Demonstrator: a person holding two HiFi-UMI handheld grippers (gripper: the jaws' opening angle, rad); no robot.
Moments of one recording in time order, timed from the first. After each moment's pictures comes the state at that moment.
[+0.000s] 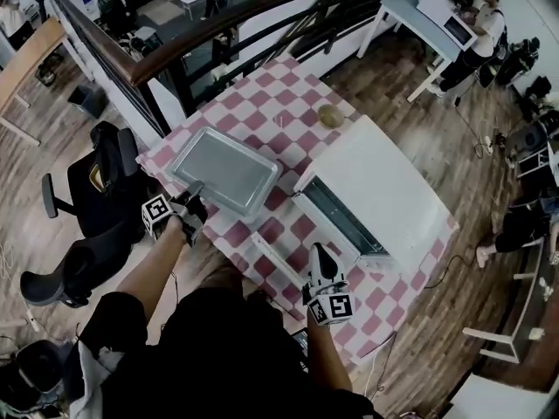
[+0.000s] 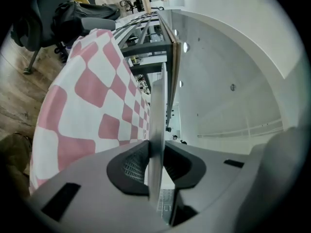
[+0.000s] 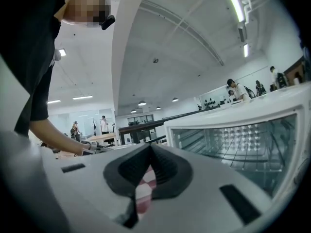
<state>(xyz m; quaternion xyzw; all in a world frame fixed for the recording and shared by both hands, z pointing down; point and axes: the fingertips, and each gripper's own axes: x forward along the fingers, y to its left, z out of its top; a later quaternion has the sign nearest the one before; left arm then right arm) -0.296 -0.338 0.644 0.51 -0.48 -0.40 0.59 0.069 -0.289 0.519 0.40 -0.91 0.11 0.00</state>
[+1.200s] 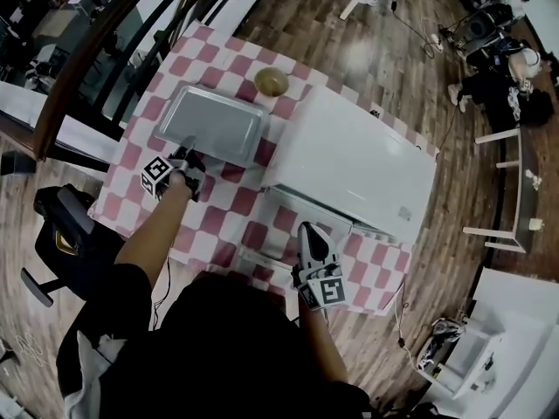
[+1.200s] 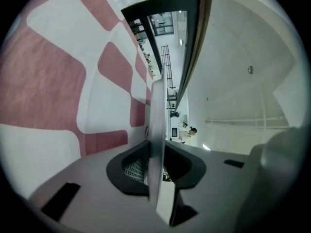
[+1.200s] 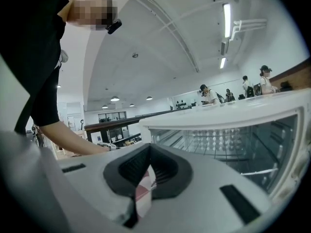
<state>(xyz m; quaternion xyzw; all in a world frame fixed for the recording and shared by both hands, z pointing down) -0.238 -0.595 0.715 0.54 -0.45 -0.29 0.65 0.047 -0.360 0.513 0.56 -0.82 0.12 0.02</state>
